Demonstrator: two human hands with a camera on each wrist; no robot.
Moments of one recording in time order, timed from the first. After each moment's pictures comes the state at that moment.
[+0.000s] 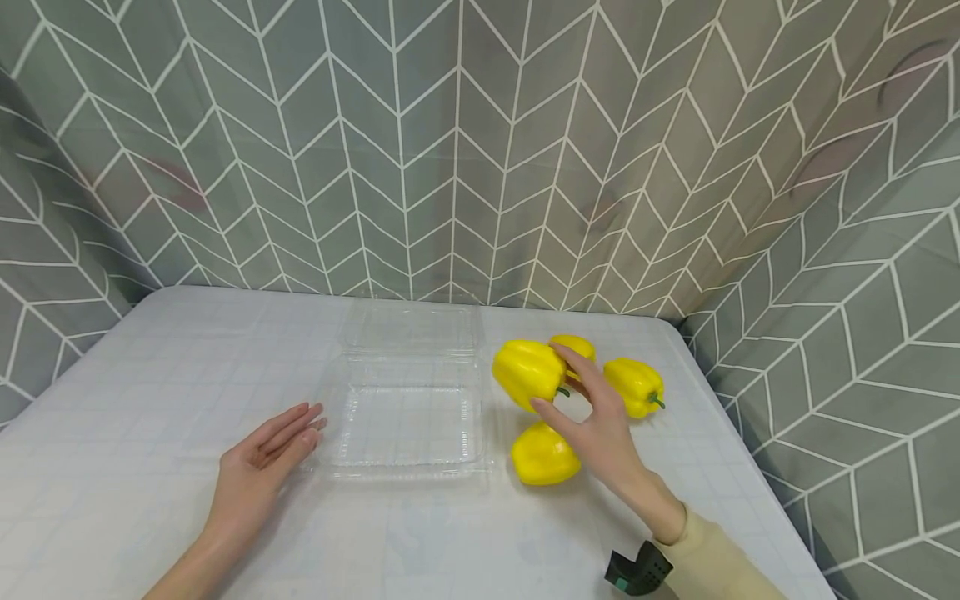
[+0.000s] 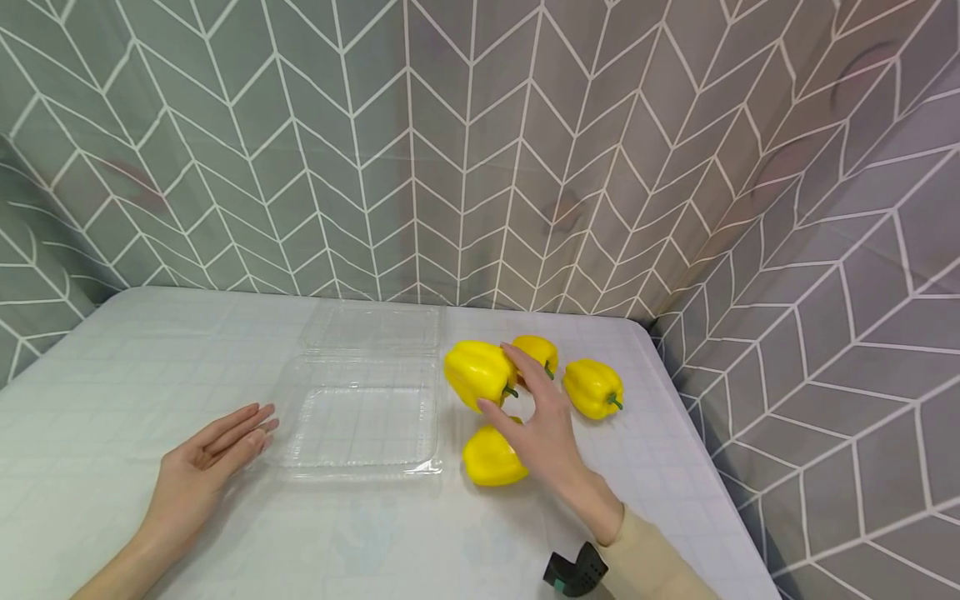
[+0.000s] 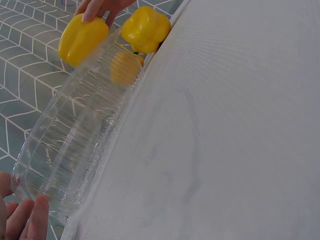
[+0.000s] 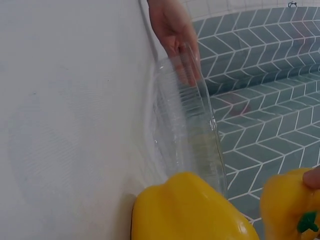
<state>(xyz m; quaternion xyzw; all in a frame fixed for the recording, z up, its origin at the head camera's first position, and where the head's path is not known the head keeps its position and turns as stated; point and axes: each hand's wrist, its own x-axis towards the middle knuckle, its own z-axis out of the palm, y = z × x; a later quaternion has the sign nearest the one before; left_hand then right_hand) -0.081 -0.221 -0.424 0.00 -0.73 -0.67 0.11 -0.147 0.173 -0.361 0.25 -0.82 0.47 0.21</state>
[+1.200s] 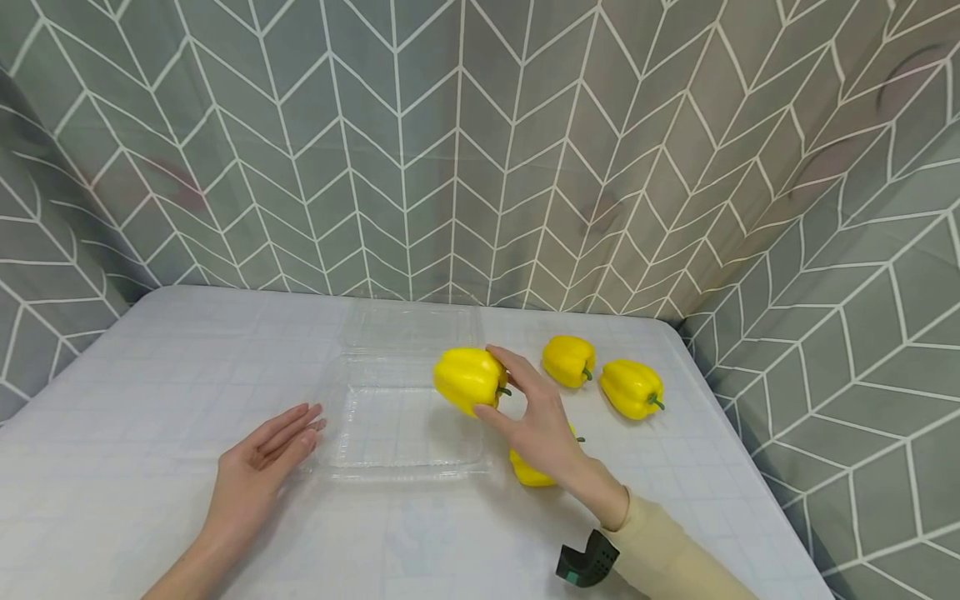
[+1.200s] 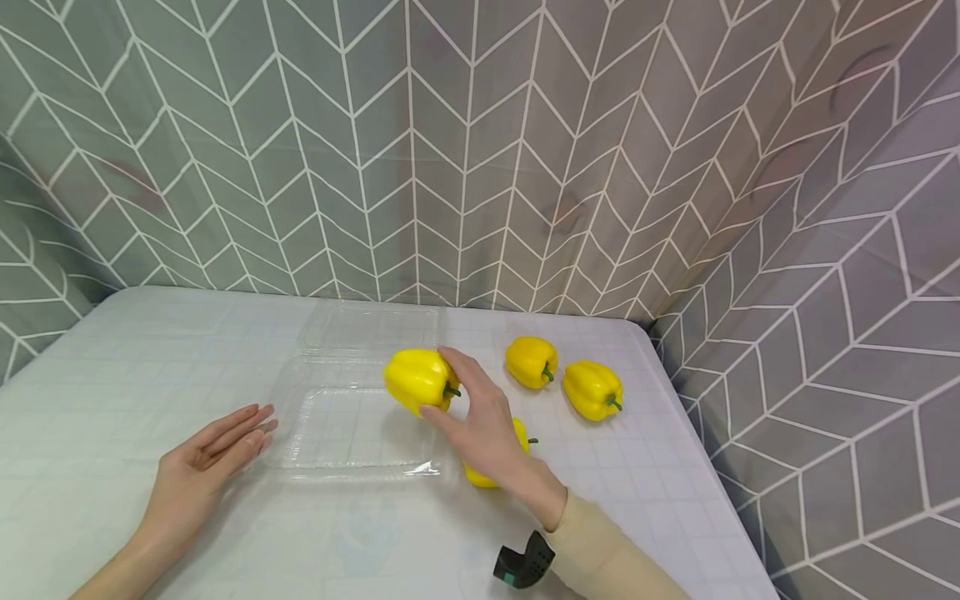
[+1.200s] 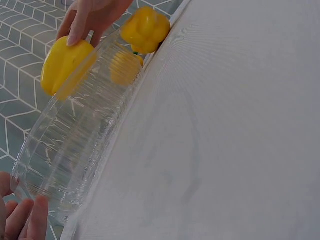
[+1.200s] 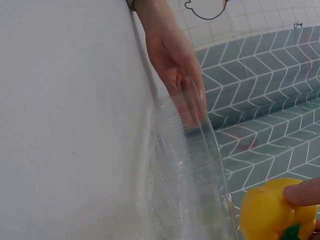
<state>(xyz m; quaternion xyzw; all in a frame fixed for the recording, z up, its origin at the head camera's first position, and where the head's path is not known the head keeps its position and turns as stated) -0.080 -0.222 -0.423 -0.01 -0.73 -0.68 0.10 -0.153 0.115 -0.363 0.27 -0.83 0.47 0.12</state>
